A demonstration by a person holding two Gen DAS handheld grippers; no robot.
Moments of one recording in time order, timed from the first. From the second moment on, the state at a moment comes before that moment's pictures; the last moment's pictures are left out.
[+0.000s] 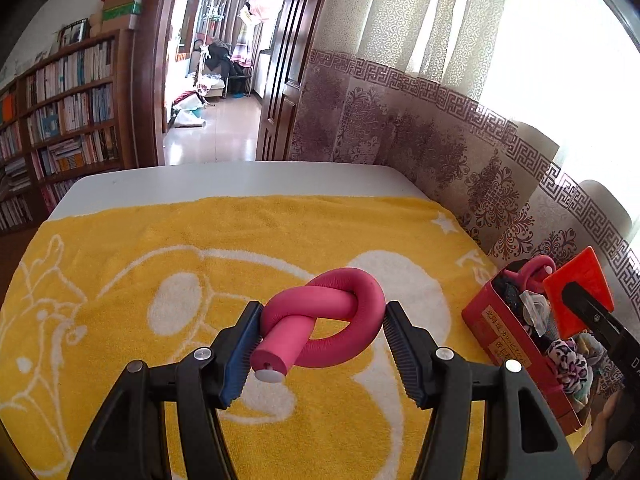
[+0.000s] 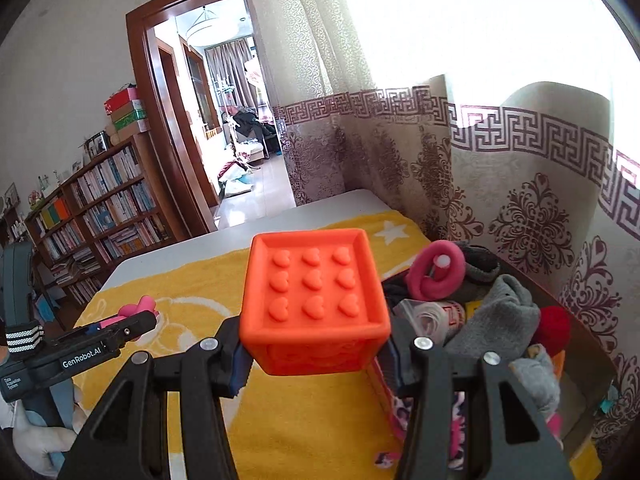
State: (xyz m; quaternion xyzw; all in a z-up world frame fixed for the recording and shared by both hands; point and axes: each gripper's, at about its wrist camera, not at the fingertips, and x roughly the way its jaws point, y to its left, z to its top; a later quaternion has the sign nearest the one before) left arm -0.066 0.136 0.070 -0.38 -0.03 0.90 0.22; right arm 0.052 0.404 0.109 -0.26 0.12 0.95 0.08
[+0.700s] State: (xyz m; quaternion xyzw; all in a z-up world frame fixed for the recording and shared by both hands) left arm -0.022 0.338 0.099 -0.37 0.03 0.84 0.39; right arm 0.152 0.501 0.094 -0.26 0.09 0.94 0.19
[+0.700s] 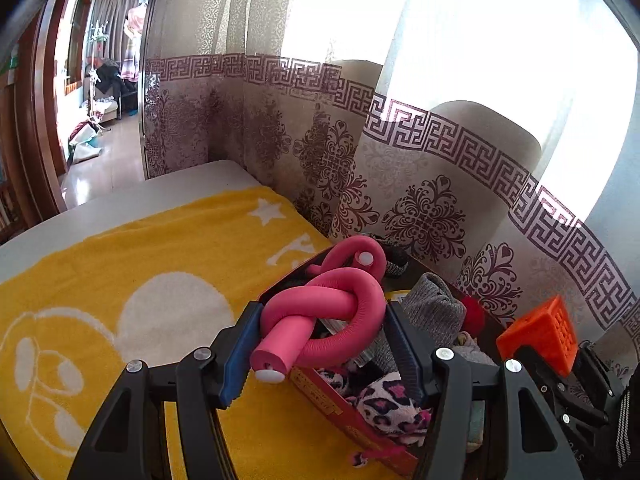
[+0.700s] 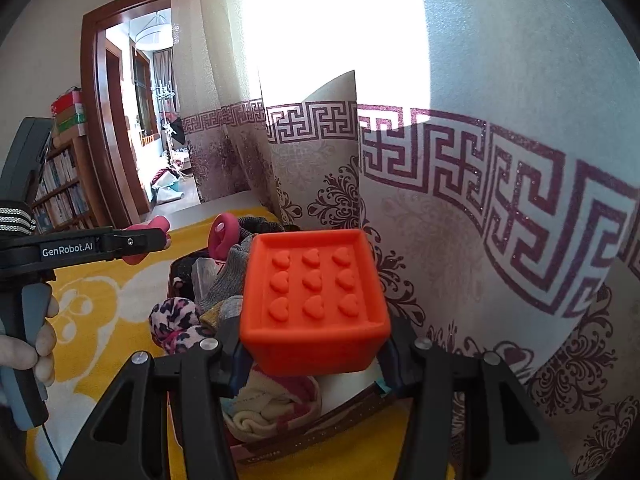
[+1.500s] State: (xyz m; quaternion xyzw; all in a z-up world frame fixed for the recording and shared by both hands) left arm -0.037 0.370 0.076 -0.42 0.02 0.80 0.42; right arm 0.150 0.512 0.081 -0.28 0.09 0.94 0.18
